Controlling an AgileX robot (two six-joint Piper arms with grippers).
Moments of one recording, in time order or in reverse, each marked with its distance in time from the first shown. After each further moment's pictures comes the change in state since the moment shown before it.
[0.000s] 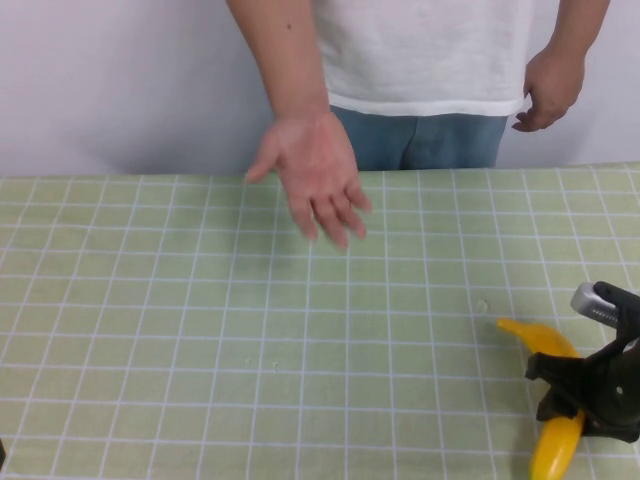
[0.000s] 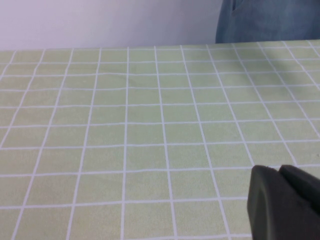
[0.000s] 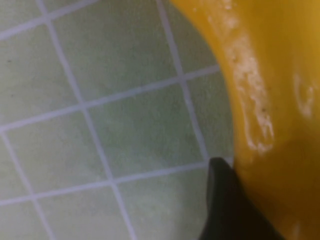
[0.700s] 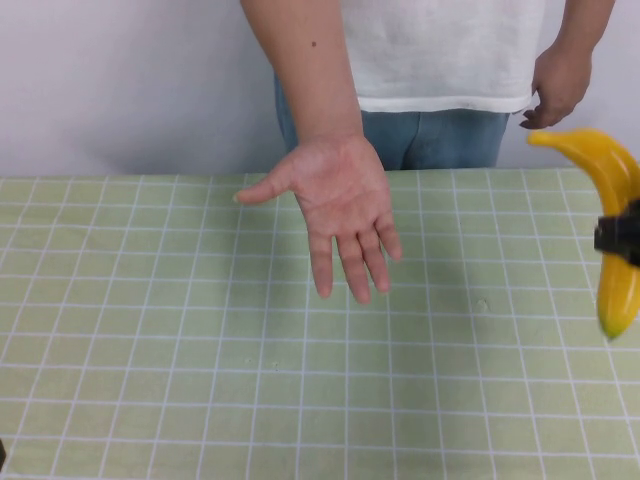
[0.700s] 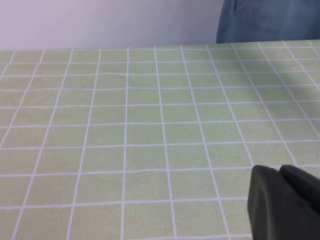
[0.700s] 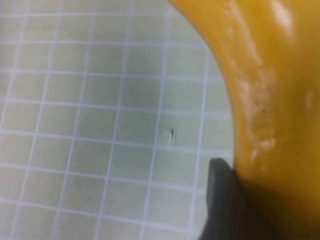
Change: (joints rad) right arm -0.118 -0.323 -0.333 -0.186 0.191 -0.370; left arm 0.000 0.000 0.000 0.000 0.000 0.000
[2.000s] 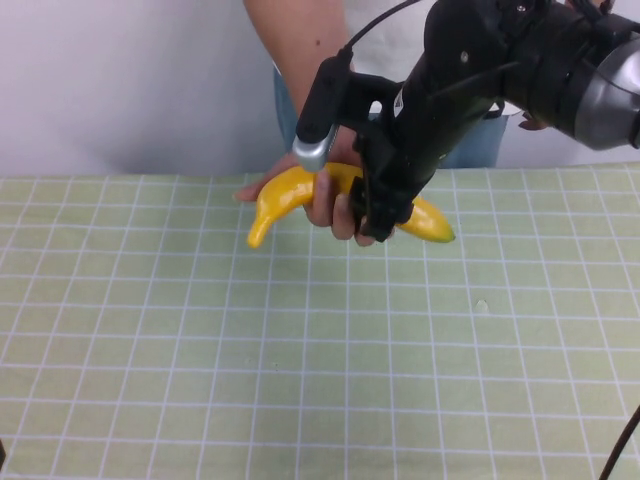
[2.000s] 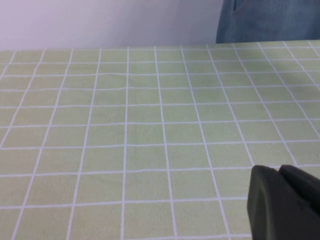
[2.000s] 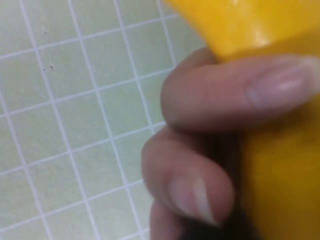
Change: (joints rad) right arm 0.499 0.593 -0.854 -0.265 0.449 -0.398; left arm 0.000 0.000 0.000 0.000 0.000 0.000
